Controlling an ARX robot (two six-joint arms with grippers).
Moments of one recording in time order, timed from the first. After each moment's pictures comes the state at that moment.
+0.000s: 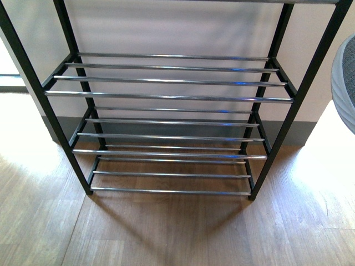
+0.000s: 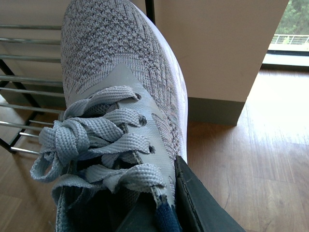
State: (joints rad) left arm -0.36 0.27 0.15 -0.22 -0.95 -0.35; right arm -0.54 1.29 0.37 0.61 -0.55 -0.14
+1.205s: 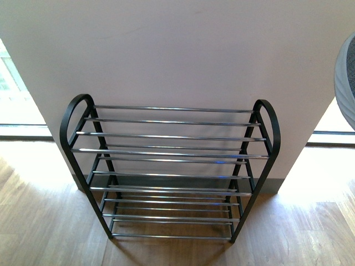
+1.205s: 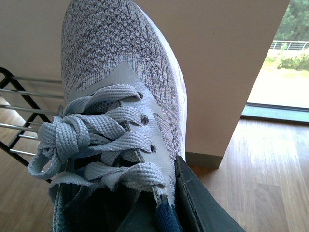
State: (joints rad) left arm -0.36 0.27 0.15 -0.22 -0.95 -0.35; right arm -0.54 1.29 0.37 0.61 -0.55 -0.14
